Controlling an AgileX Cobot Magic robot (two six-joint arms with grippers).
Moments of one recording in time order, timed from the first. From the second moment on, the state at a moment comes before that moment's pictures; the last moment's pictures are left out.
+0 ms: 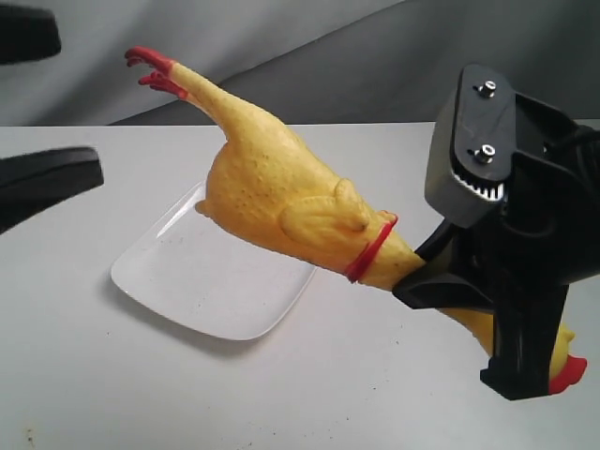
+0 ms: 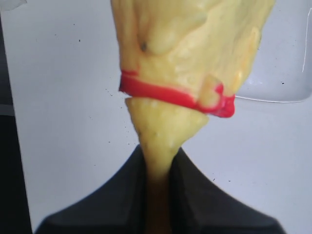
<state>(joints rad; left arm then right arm) -0.03 0.81 -0.76 1.74 -0.95 -1.28 0.54 1.17 -0.95 0.46 0.95 -0.93</state>
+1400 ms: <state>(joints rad) -0.94 1.19 -1.20 0.11 0.91 0.86 0.54 1.17 -0.91 0.52 0.92 -0.95</state>
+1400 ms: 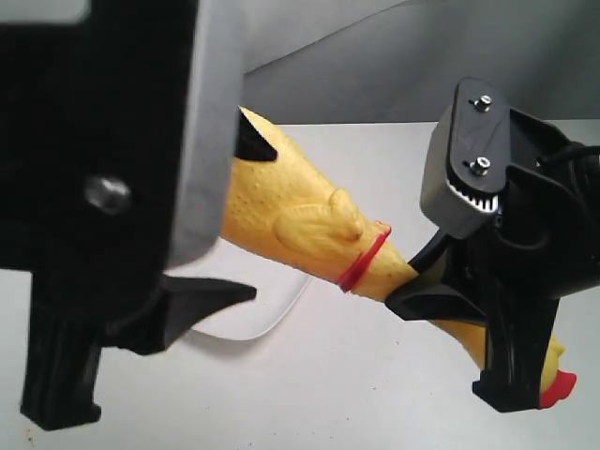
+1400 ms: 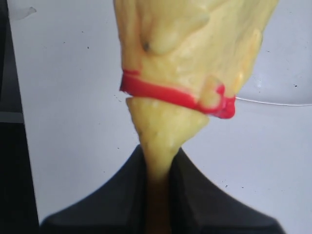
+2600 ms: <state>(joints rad) -1.01 1.36 -1.20 0.34 0.90 0.80 0.64 1.17 -0.91 0.49 0.92 -0.92</state>
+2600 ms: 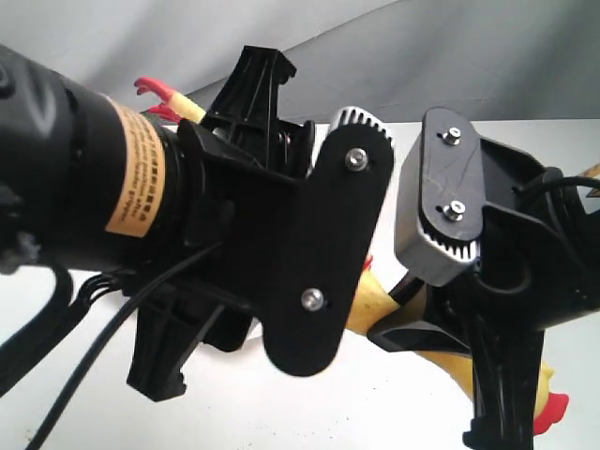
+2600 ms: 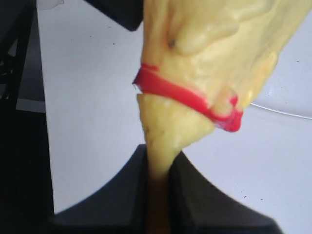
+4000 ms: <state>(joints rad) -1.01 1.43 -1.20 0.53 1.05 0.57 0.64 1.17 -0.91 0.49 0.92 -0.92</state>
